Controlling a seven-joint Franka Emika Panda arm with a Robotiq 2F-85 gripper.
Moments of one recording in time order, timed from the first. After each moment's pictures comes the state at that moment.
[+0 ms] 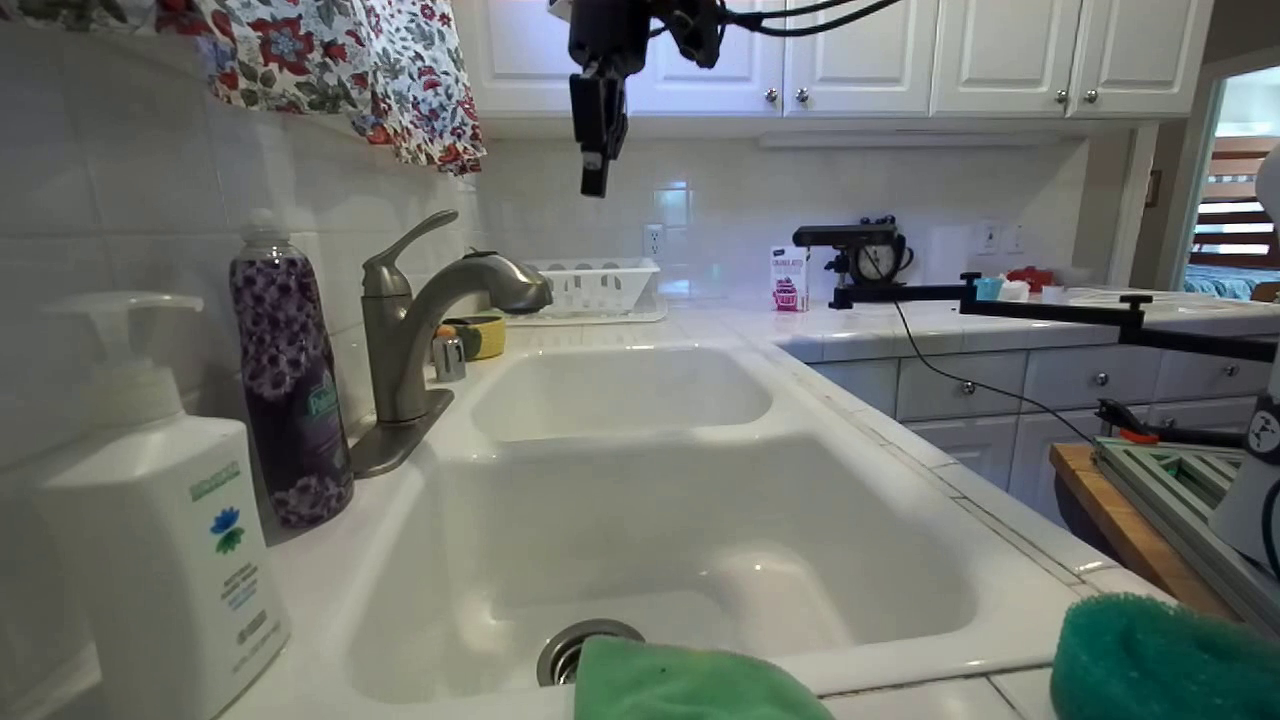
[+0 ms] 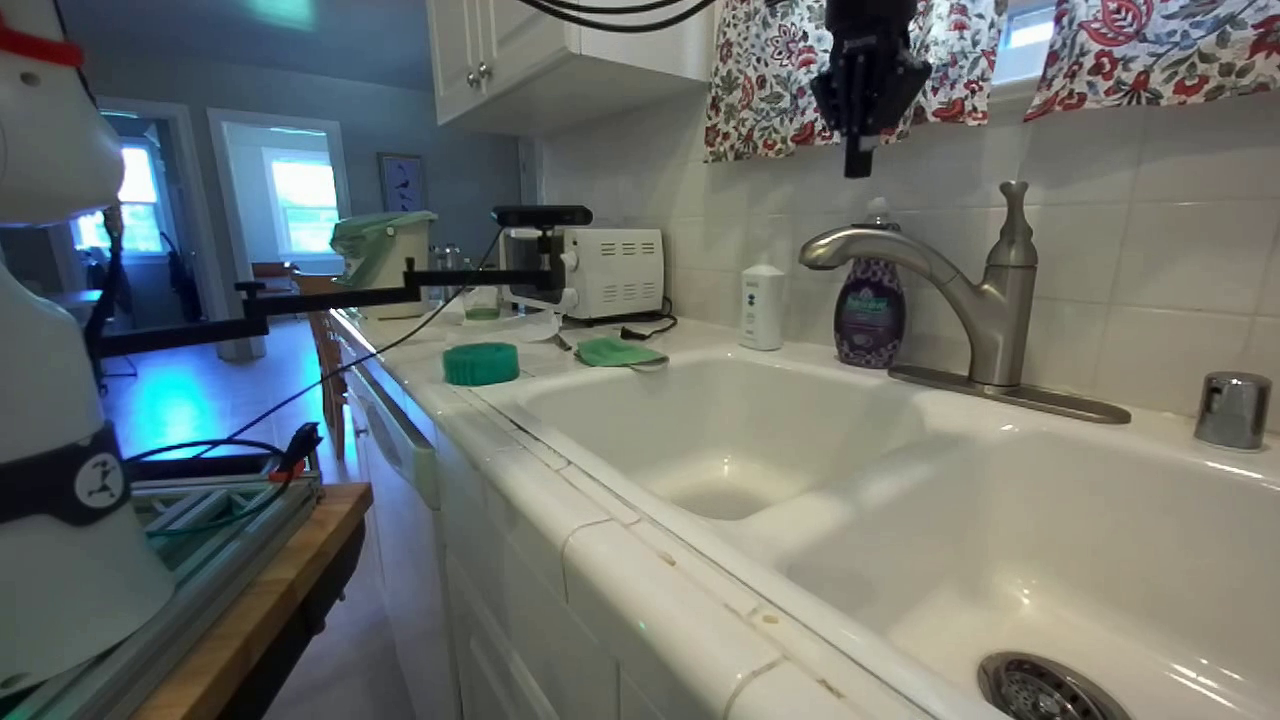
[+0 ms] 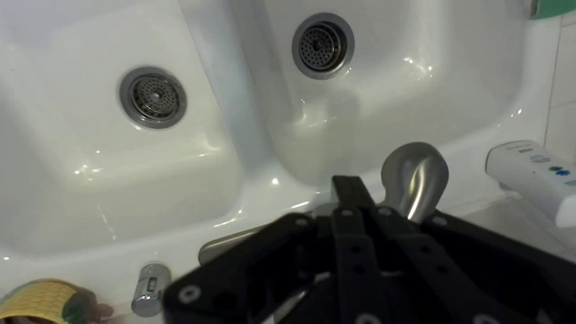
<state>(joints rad) 0.01 0.22 0.09 -1.61 0.11 1.97 -0.14</state>
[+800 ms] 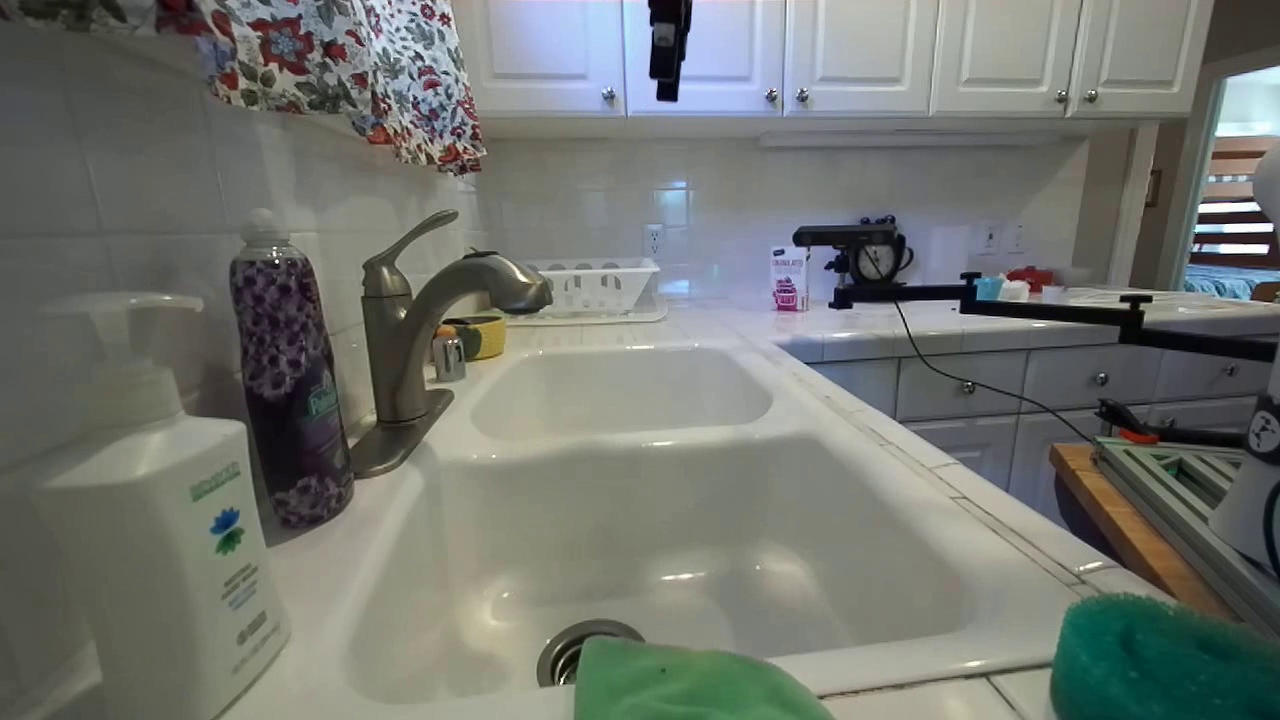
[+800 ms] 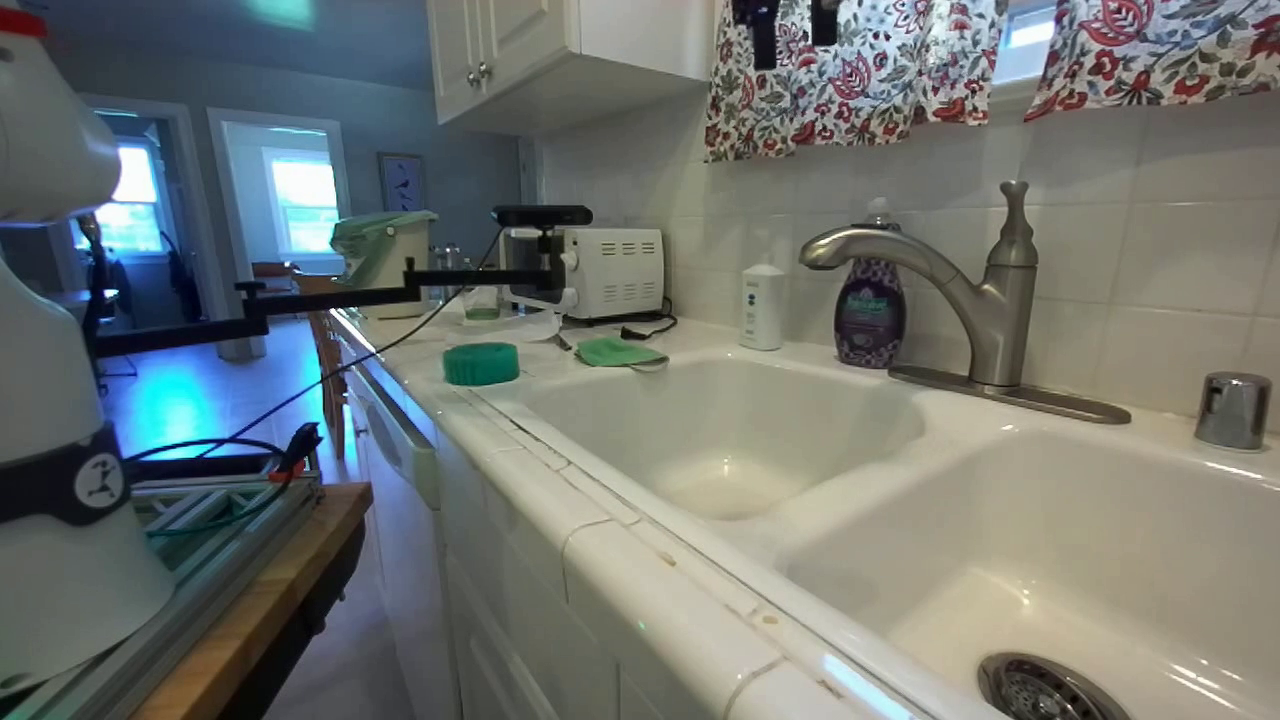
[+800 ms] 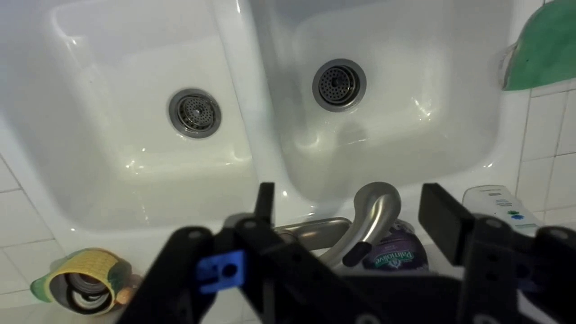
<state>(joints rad) 0.04 -0.02 0.09 -1.70 0.01 1.82 -0.14</state>
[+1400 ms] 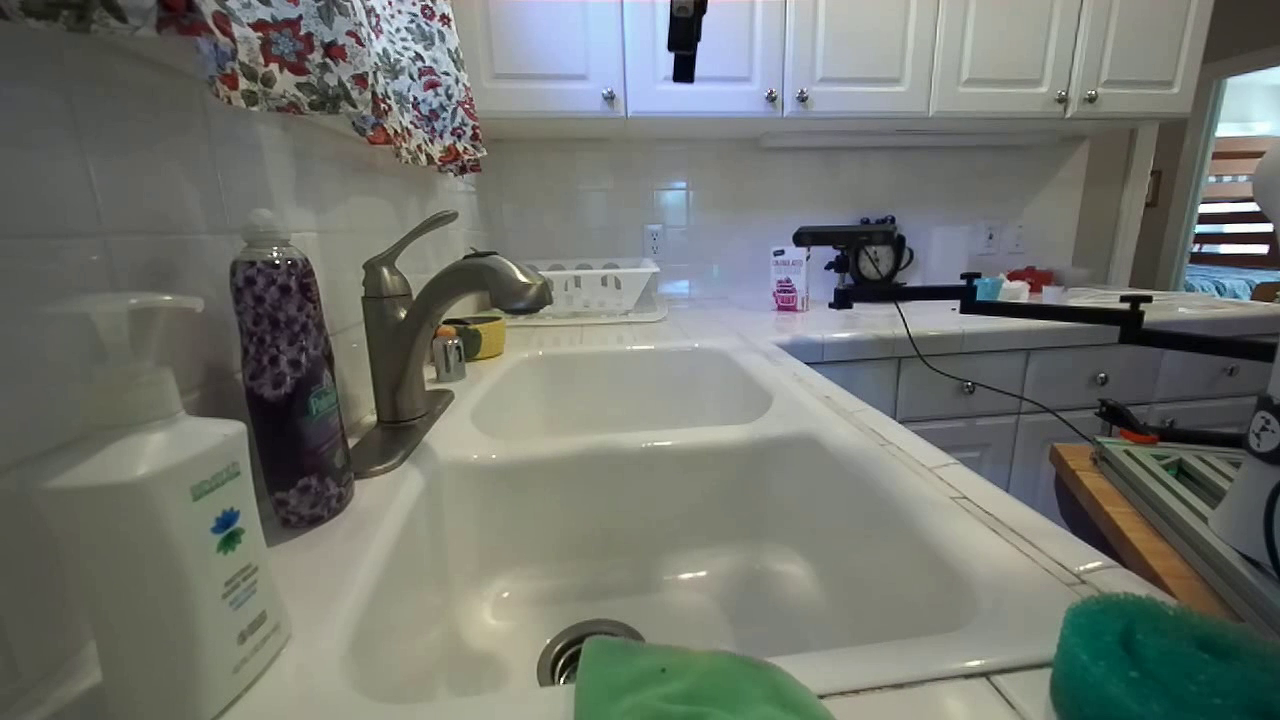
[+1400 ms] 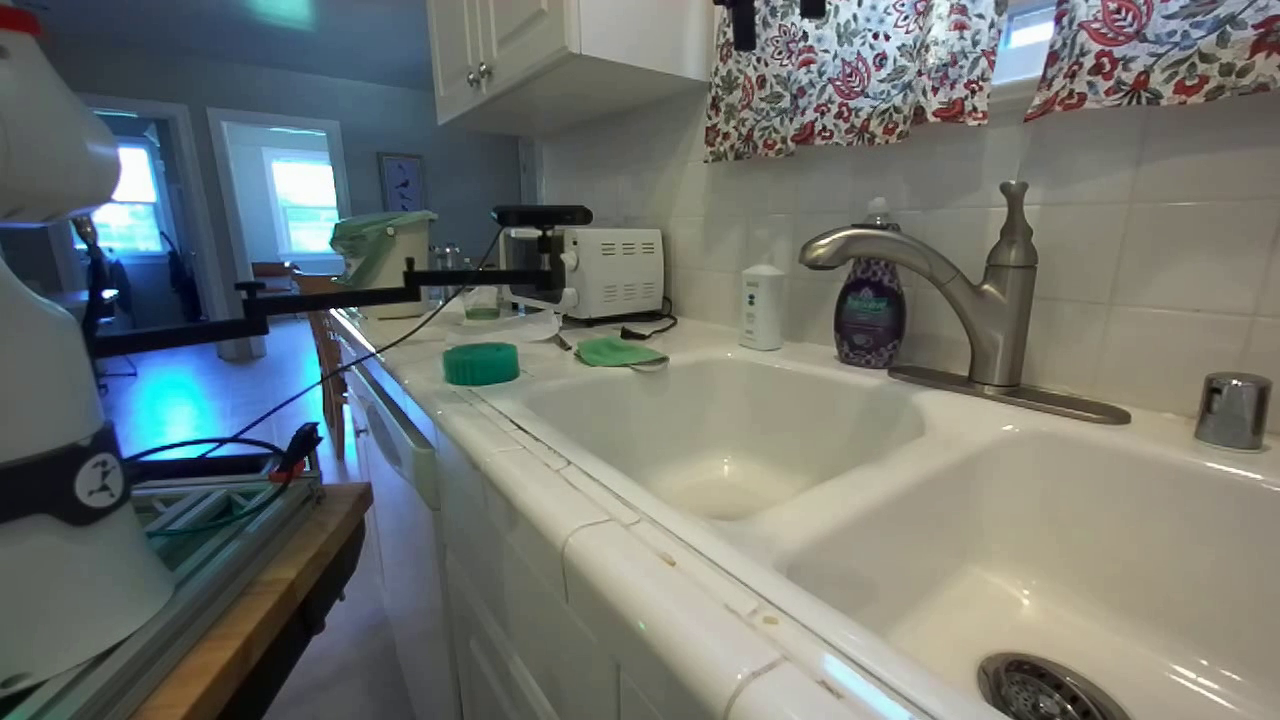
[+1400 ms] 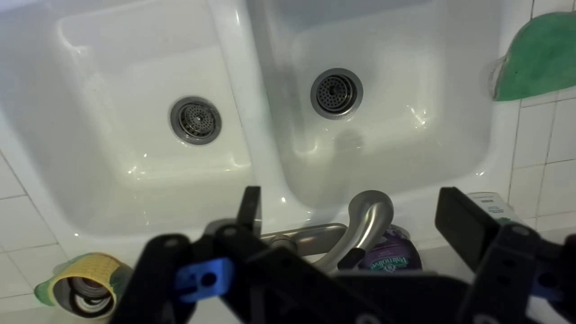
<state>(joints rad) 0.04 -0.05 0.09 -1.71 0.01 1.79 -0.14</state>
